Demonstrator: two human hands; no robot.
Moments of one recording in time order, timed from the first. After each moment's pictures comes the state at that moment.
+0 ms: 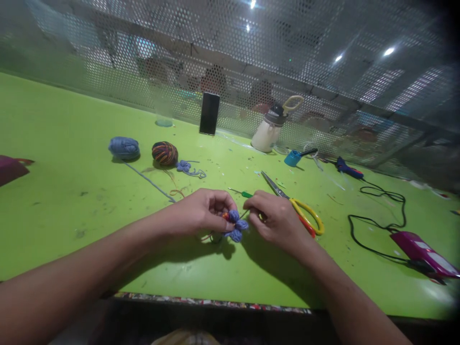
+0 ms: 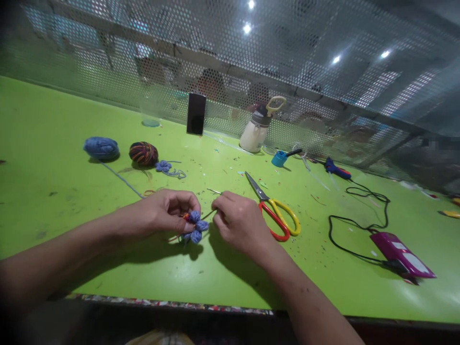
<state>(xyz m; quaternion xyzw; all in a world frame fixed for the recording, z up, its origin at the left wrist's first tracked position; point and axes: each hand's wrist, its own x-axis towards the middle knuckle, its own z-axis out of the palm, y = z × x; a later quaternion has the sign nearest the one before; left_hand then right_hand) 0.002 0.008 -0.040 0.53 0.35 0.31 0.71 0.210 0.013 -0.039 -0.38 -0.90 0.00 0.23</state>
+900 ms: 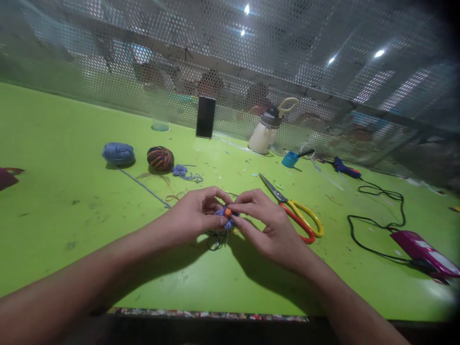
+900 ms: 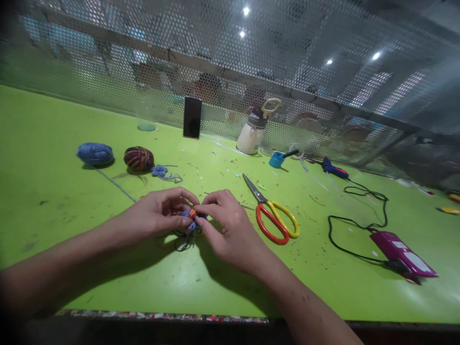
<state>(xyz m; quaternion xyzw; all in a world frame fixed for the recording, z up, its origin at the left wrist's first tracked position) 0.004 0.011 -0.044 0.53 0.38 0.36 0.67 0.199 0.001 -0.038 -0.32 -0.86 0.16 0.36</state>
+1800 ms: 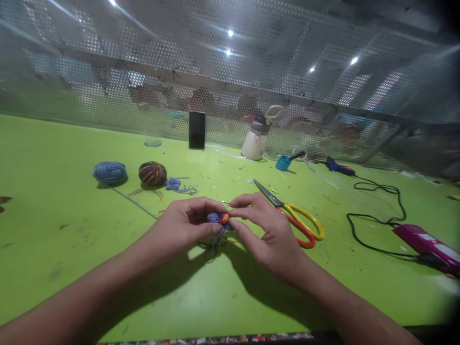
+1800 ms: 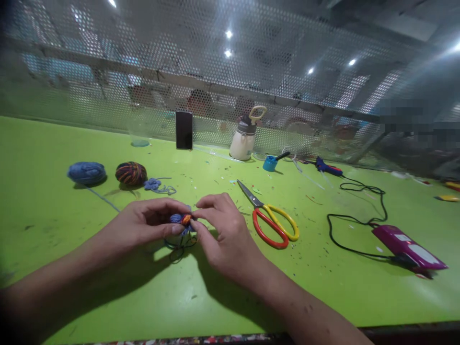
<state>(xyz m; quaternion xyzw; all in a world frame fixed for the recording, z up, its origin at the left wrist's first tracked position) 0.000 0.009 -0.039 0.54 0.38 0.40 0.63 0.194 -0.004 -0.040 -0.33 -0.83 0.11 0.43</state>
